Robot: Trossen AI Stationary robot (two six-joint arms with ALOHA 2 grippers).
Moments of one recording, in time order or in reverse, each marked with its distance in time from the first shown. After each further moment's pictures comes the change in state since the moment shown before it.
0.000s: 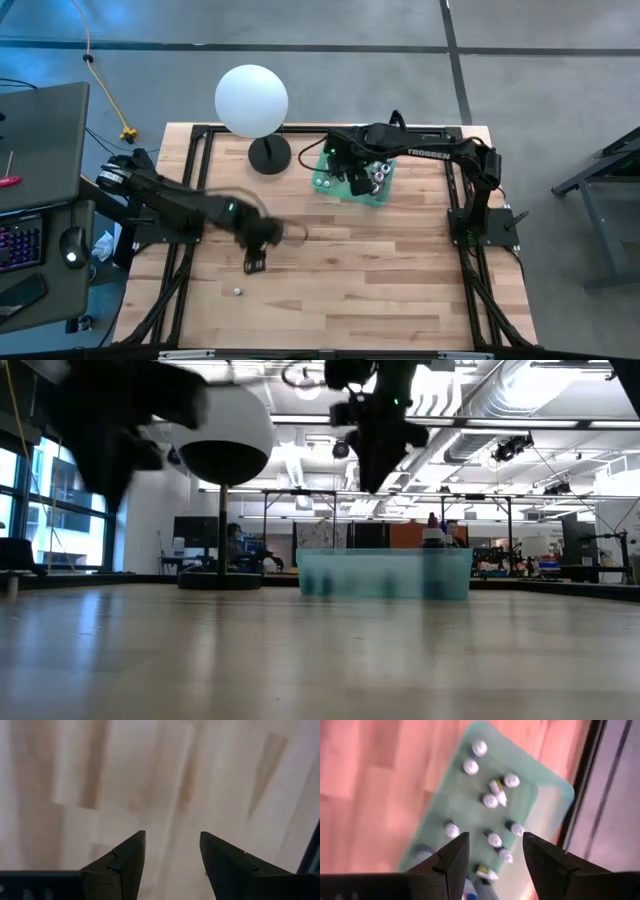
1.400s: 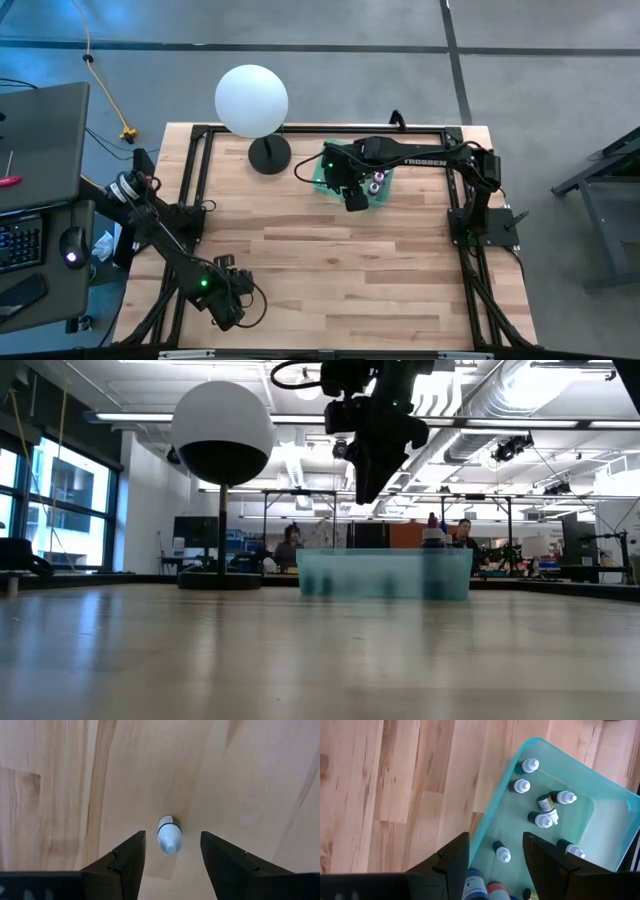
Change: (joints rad) left arm -0.590 0.186 -0.003 0.043 -0.251 -0.556; right arm 0.064 -0.001 -0.093 0.087 -0.159 0.155
